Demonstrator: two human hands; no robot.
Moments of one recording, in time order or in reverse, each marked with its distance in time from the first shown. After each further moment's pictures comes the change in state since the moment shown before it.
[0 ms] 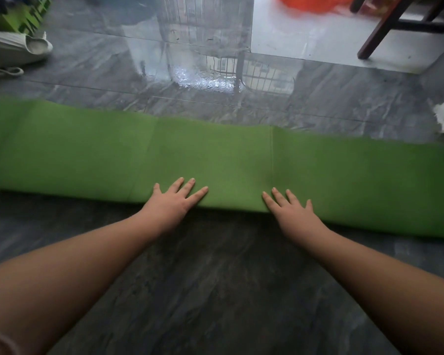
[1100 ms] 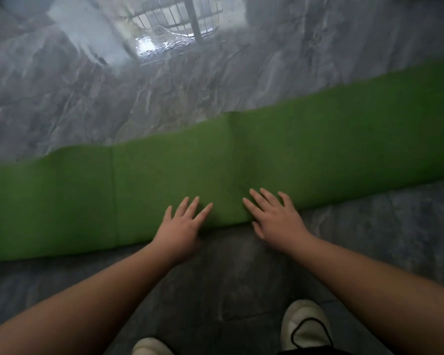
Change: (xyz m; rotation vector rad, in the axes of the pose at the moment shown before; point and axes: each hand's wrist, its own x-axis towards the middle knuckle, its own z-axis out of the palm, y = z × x) left_hand -0.091 0.159 0.031 0.034 -0.201 0.130; right_hand -0.133 -0.008 0.156 0.250 0.226 -0.034
